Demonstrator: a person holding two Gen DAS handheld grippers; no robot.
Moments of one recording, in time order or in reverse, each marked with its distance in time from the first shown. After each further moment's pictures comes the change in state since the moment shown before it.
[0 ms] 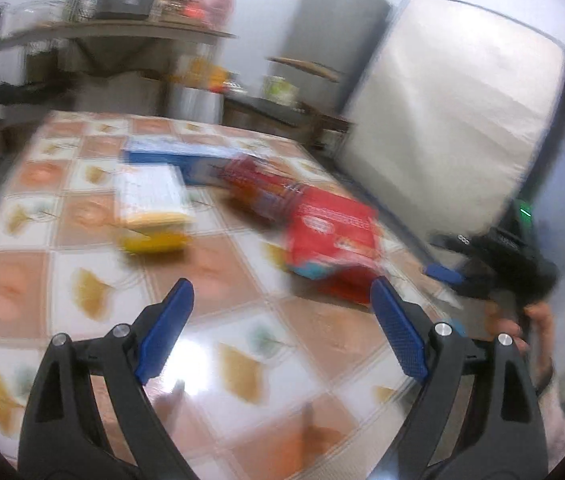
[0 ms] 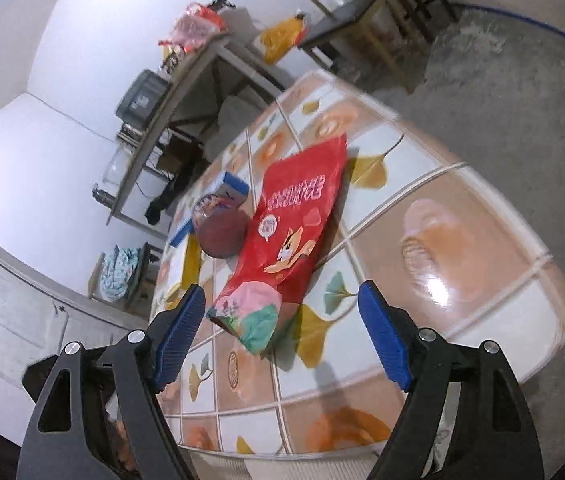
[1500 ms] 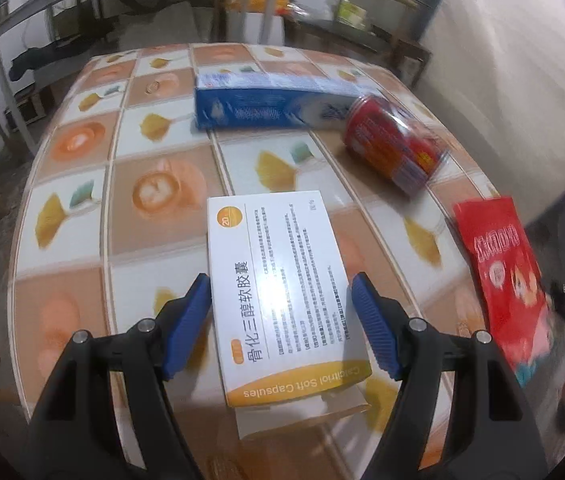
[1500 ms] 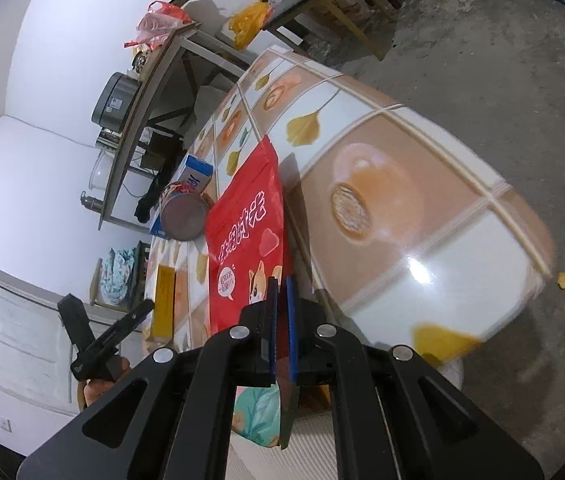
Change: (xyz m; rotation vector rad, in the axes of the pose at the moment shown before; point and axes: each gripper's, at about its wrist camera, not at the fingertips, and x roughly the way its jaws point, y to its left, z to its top) left arm 0.069 0.059 0.025 -0.001 0.334 0.180; right arm -0.011 -0.041 -0.018 0.111 0.054 -0.019
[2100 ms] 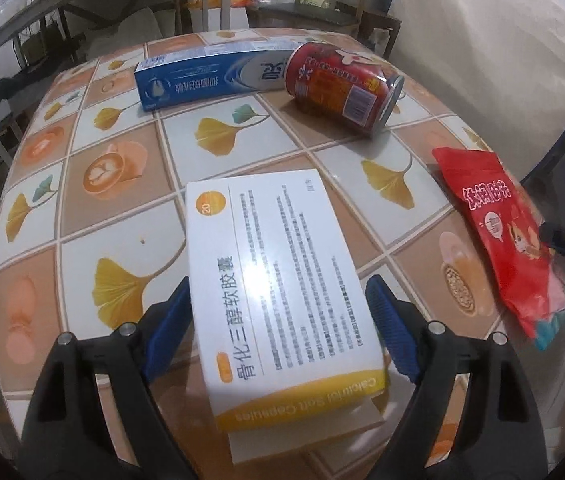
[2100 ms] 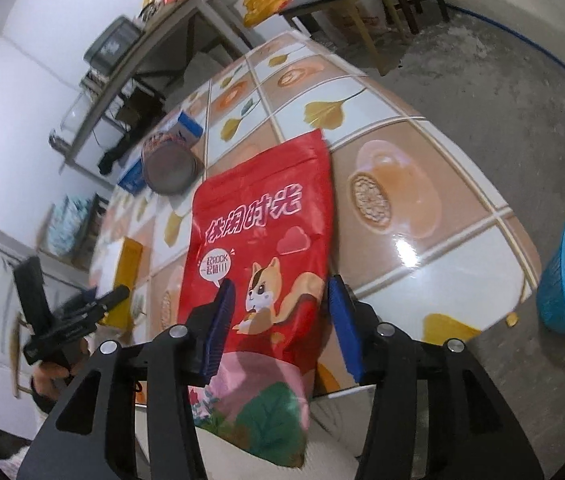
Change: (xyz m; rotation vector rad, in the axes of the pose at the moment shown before) left arm 0.020 -0.036 -0.024 0.132 0.032 0.007; right arm 0.017 0.036 -0.011 -0.235 0.049 -0.206
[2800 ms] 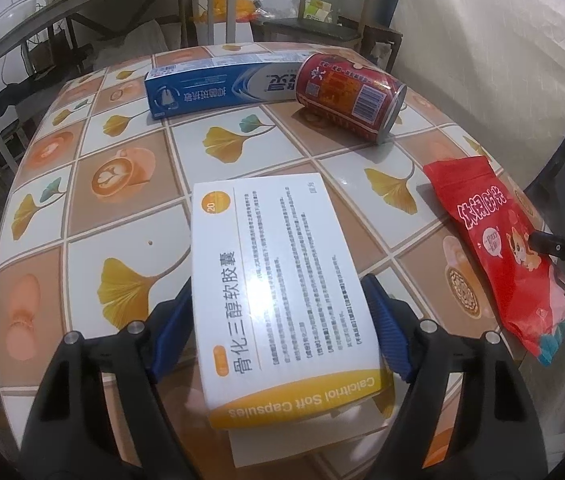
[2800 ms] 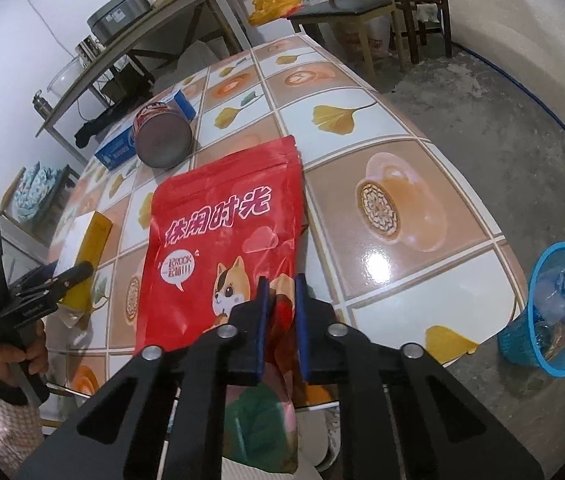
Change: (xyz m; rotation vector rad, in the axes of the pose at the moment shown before) left arm -0.004 0.004 -0.008 -0.010 -0.065 0.008; right arm 0.004 0.020 -0.009 -0.132 -0.037 -0.142
